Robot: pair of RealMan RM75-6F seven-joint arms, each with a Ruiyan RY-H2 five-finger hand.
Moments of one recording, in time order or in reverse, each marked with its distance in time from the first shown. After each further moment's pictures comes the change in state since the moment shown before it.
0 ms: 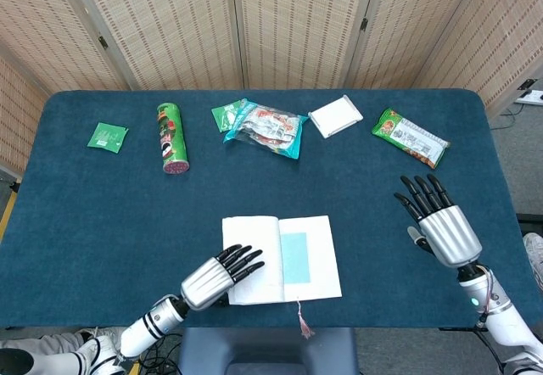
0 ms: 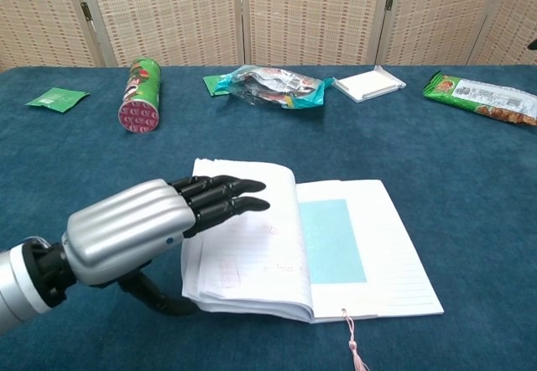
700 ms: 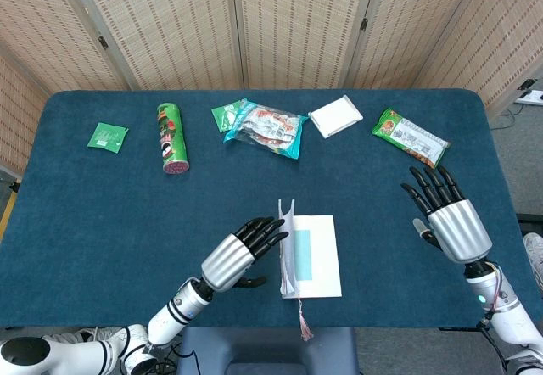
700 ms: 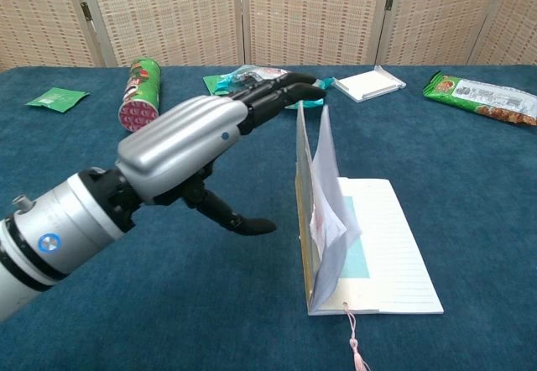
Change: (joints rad) left arm -0.094 -0.066 -0.182 -0.143 -0.085 -0.001 -0.013; right arm -0.005 0.026 0.033 -0.019 0.001 0.047 0.016
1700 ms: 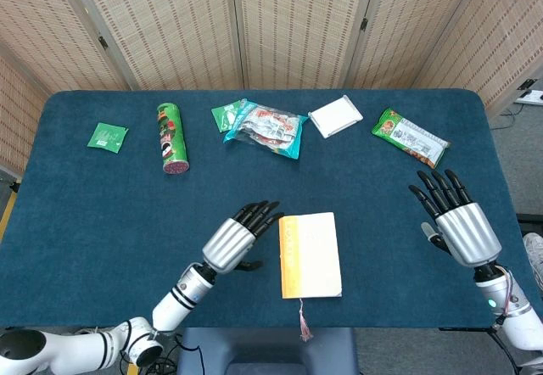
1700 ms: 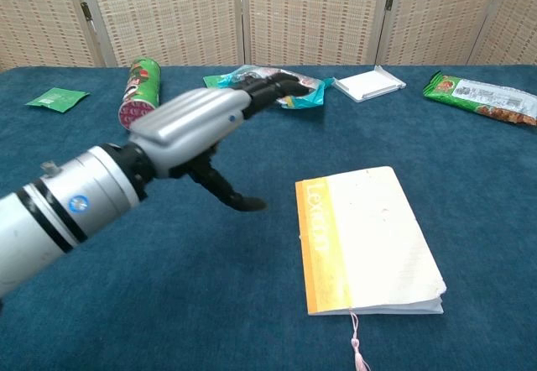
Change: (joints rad) left arm -0.027 0.069 -0.067 -0.085 -0.191 -0.127 0.130; right arm -0.022 0.057 -0.022 -0.030 0.008 -0.028 0.012
